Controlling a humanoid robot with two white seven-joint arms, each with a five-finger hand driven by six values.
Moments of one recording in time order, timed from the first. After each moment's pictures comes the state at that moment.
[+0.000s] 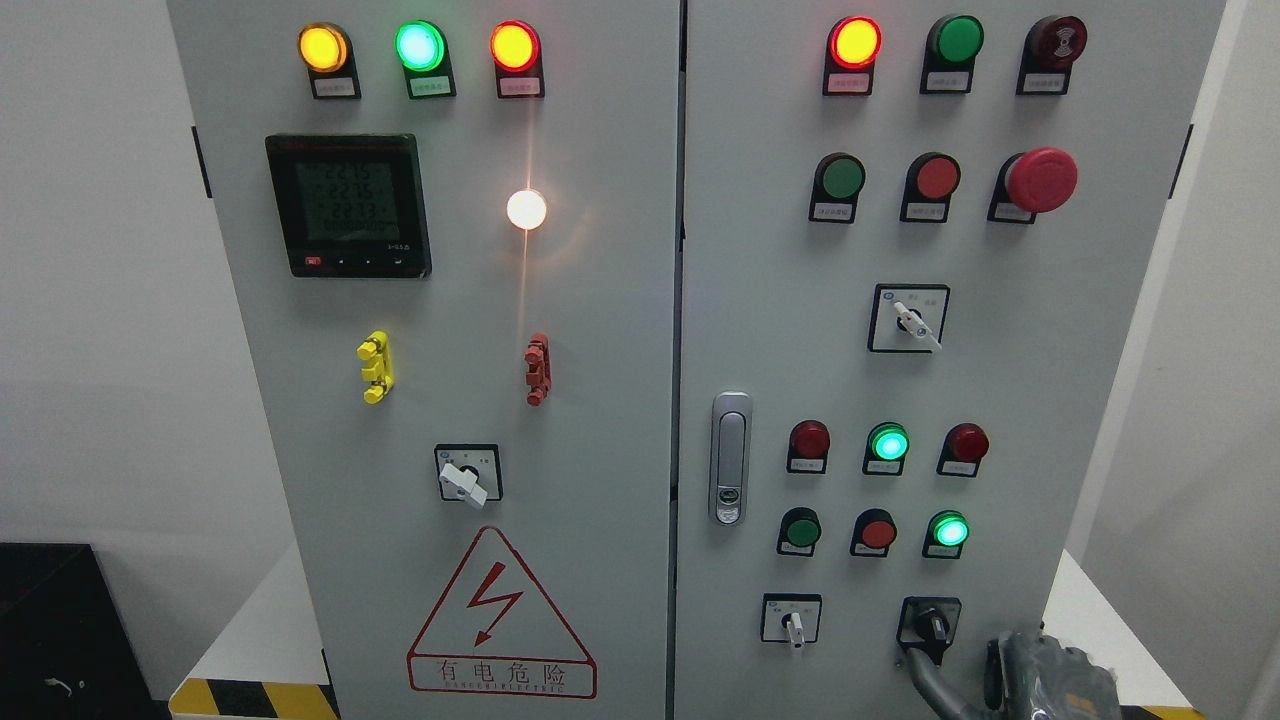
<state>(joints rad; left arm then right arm) 0.04 -0.10 -0.07 -0.08 0.08 -0.11 0.18 -0.20 0.07 -0.17 -1.69 1.35 0.19 0.15</state>
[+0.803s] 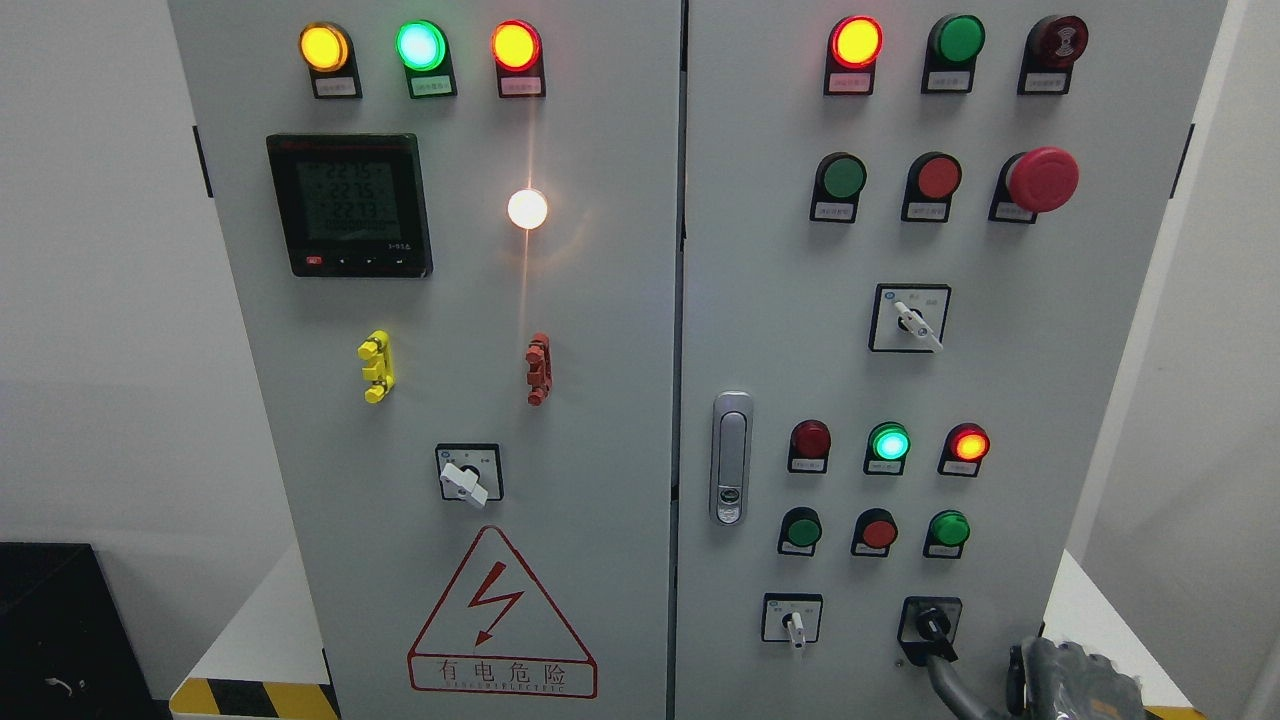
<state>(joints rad) 0.04 -0.10 -0.07 -0.08 0.08 -0.11 0.18 -0.21 0.06 -0.21 -1.69 1.34 0.19 0.16</state>
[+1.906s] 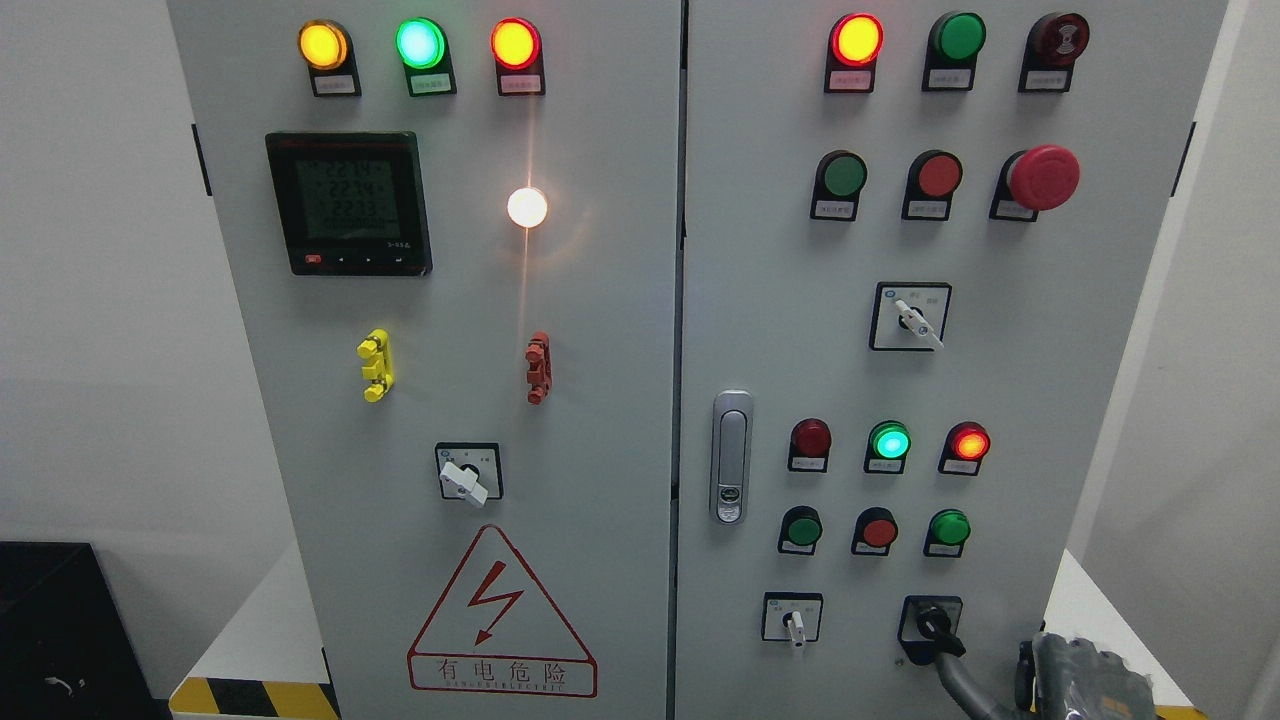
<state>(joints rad) 0.04 -0.10 -0.07 -0.08 0.08 -0.11 0.17 -0.21 0.07 -0.22 -1.70 1.33 0.19 0.15</state>
